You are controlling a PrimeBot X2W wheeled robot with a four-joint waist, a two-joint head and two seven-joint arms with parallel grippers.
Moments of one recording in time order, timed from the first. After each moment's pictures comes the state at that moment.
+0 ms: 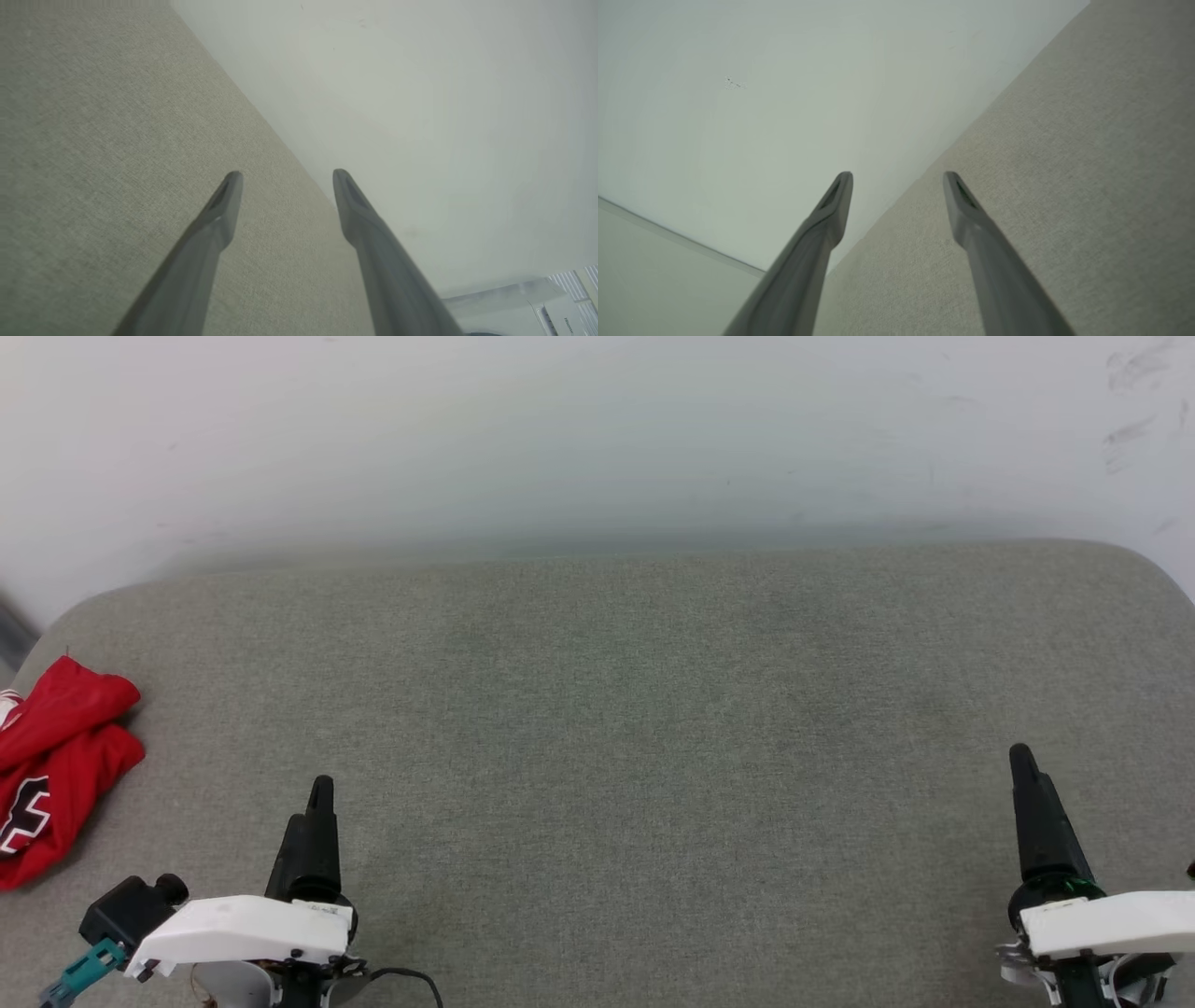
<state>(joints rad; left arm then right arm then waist) -0.03 0.05 0.07 0.09 -1.05 0.01 -0.03 -0.02 -0.05 -0.11 0.10 0.99 0.13 -0.04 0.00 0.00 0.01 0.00</state>
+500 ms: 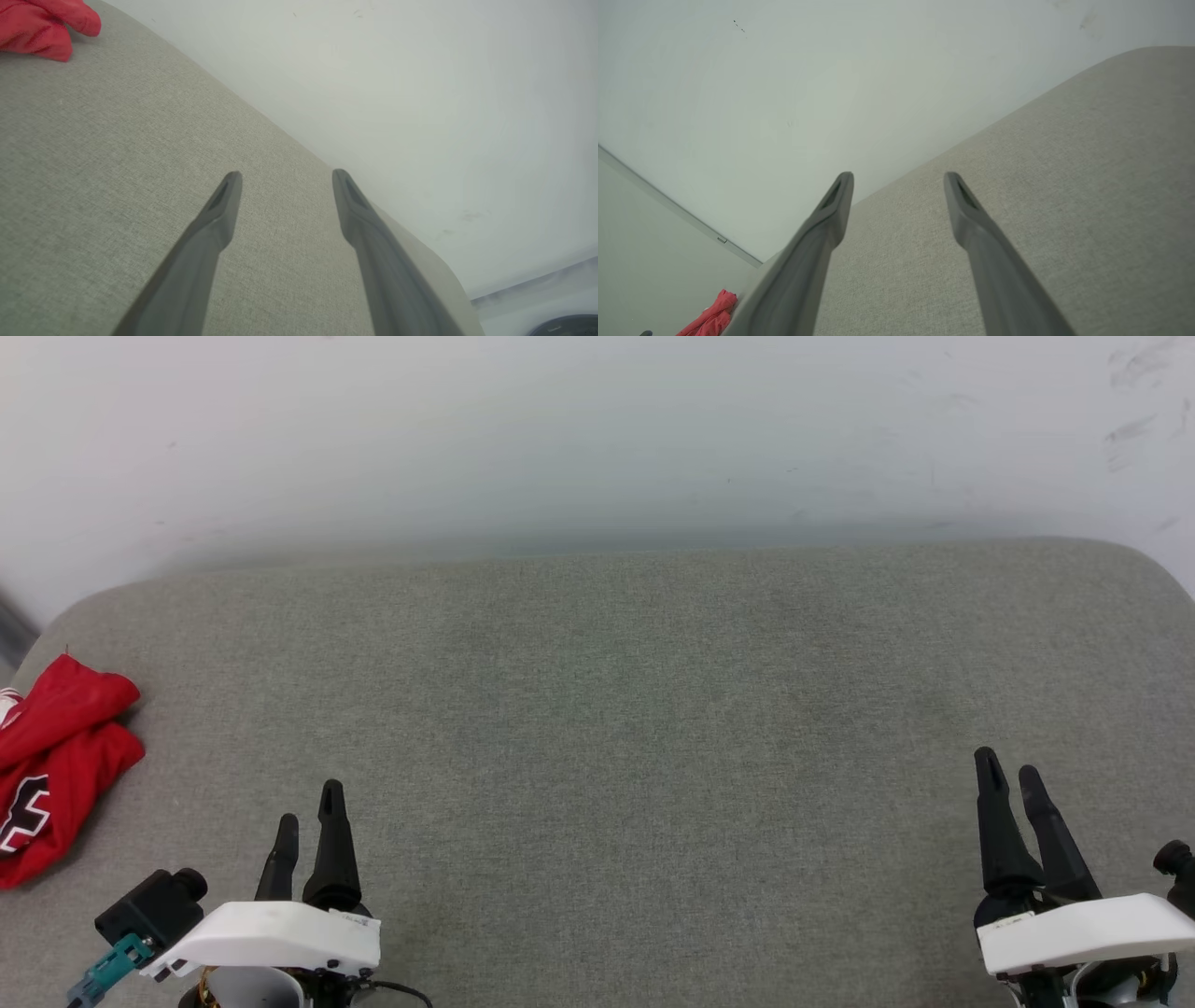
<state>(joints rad) 0.00 0.05 0.03 0.04 -0.79 0.06 -0.08 0.00 -0.05 -0.06 0.05 0.71 0.13 -0.09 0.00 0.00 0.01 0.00</state>
